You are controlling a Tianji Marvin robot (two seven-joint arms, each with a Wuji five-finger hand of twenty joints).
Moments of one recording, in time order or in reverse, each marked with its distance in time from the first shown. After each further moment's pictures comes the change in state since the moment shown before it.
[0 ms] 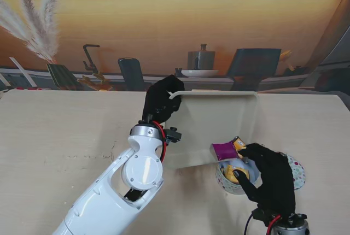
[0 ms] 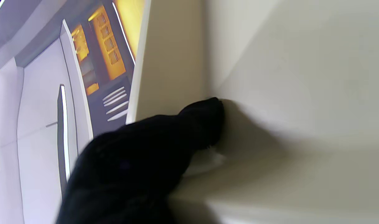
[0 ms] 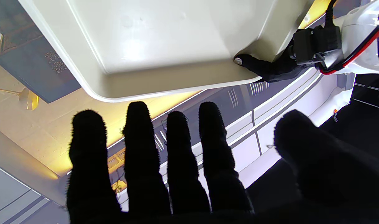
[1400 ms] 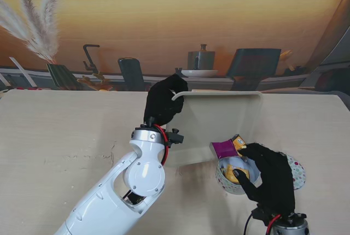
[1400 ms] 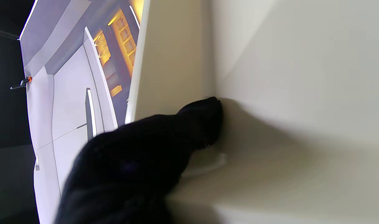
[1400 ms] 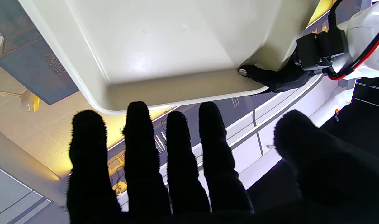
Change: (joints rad) left arm 0.006 0.006 0.024 0.002 0.090 -0.074 0.048; right arm 0.004 -0.002 0.000 0.003 0.007 -0.003 0.006; left_hand -0.010 0.000 0.004 0.000 0.000 -0.010 0.000 -0.010 0.002 -0.006 0.002 0.000 0.011 -0.006 0.001 -0.009 0.020 0.000 0.000 -0.025; right_hand 0.000 0.000 0.000 0.000 0.000 0.000 -0.001 0.000 0.000 0.002 0.000 0.000 -0.002 0.000 0.000 0.000 -0.001 0.000 0.000 -0.002
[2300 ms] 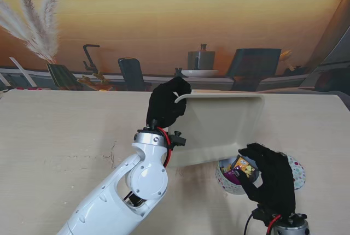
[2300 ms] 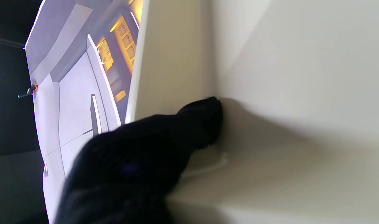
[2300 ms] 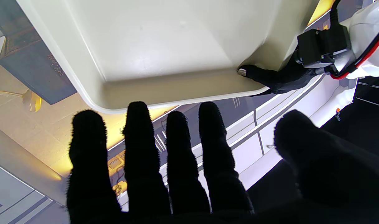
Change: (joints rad) left arm -0.003 -0.001 0.023 0.015 0.043 -0.006 0.022; right arm -0.002 -0.001 0.002 0.001 0.003 -0.001 -0.001; left_hand -0.001 0.000 0.001 0.000 0.000 -0.001 0.000 0.000 0.000 -0.001 0.002 -0.001 0.000 -0.004 0.004 0.000 0.008 0.000 0.000 -0.014; right_hand 0.000 0.000 0.000 0.000 0.000 0.000 0.000 0.000 0.000 0.000 0.000 0.000 0.000 0.000 0.000 0.000 0.000 0.000 0.000 -0.005
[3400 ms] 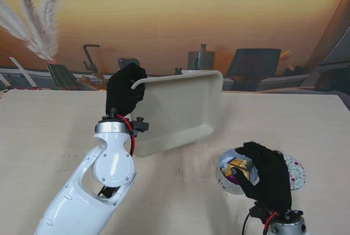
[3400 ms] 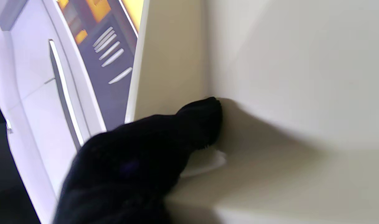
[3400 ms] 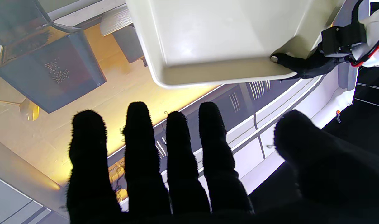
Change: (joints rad) left arm 0.107 0.040 -0.261 -0.127 -0.030 0.043 -0.064; right arm 0.026 0.000 -0.016 0.012 0.014 -0.002 0.031; left_hand -0.009 -0.001 0.009 0.000 0.000 0.000 0.000 -0.002 0.000 0.000 0.006 -0.001 0.000 -0.001 0.008 0.000 0.005 0.000 0.001 -0.001; right_hand 0.000 0.000 0.000 0.000 0.000 0.000 -0.001 0.000 0.000 0.000 0.000 0.000 -0.001 0.000 0.000 0.000 -0.003 0.000 0.000 -0.008
